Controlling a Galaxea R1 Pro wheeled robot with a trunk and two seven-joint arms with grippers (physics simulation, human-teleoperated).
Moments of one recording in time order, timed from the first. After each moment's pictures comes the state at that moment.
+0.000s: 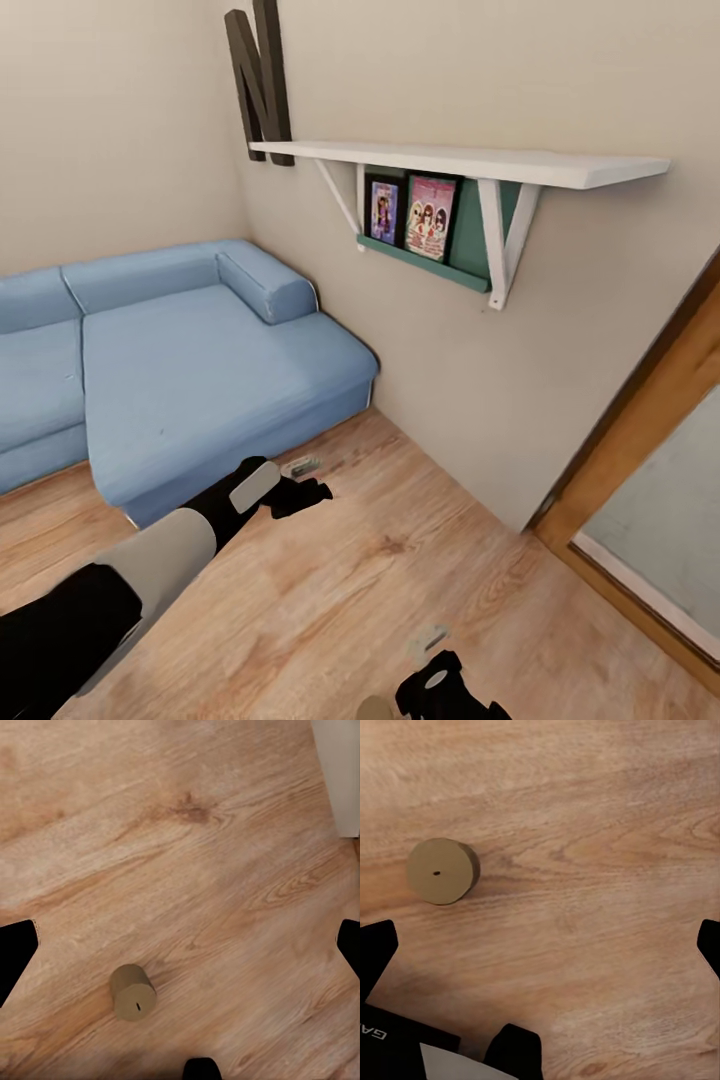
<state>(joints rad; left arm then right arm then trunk) -1.03 0.00 -0.72 -0.41 1.27 0.65 0.28 -0.45 0.16 0.39 -0.35 0.11 0.29 -0.16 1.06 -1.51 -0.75</state>
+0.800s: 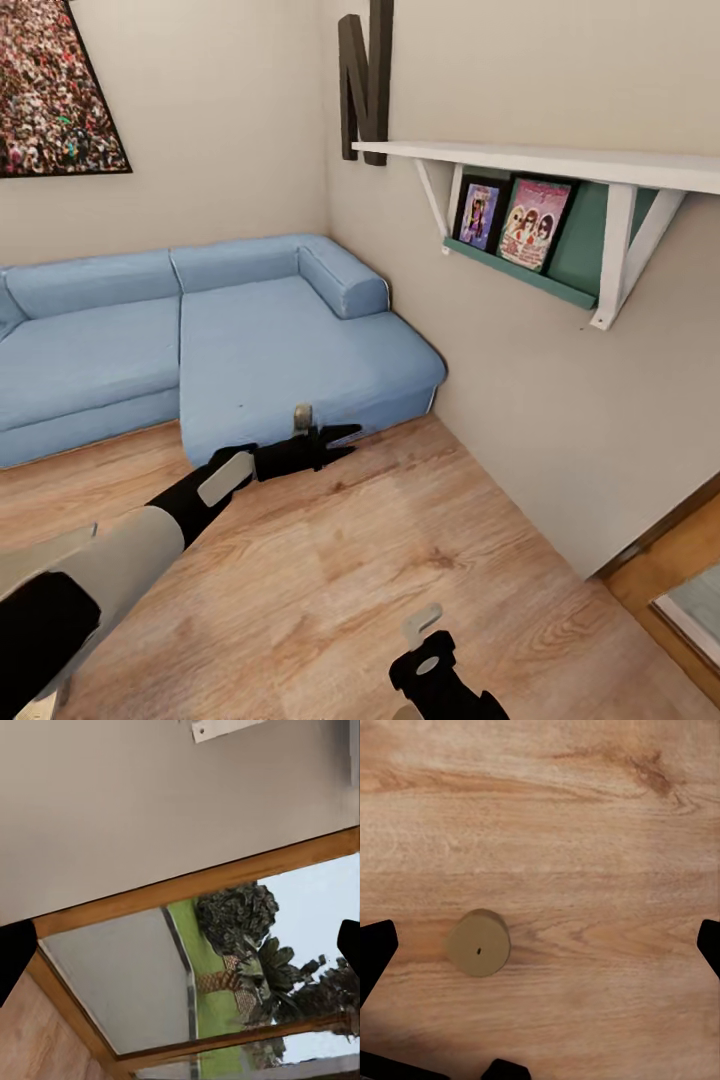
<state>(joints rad) -1.02 0.12 -0.72 -0.55 1.32 0.64 -0.85 -0.45 0.17 0.39 -0.42 0.11 0.29 -0.22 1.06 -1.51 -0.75</state>
